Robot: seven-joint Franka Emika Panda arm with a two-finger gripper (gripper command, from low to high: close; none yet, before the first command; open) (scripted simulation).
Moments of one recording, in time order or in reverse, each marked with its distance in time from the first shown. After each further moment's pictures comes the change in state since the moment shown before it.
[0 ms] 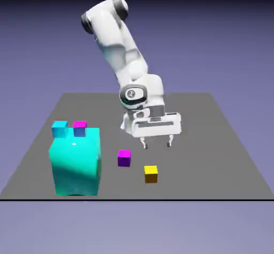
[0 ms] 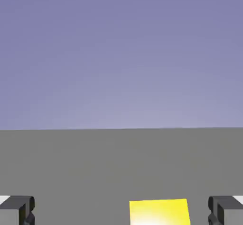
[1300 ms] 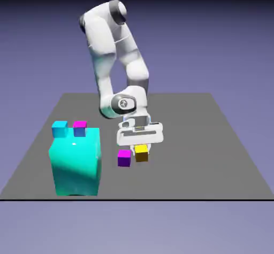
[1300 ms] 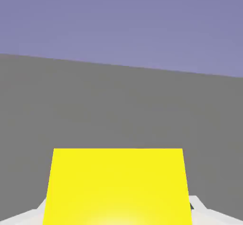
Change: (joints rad) arm -0.055 0.014 -0.209 -0.022 -0.517 0.133 0.149
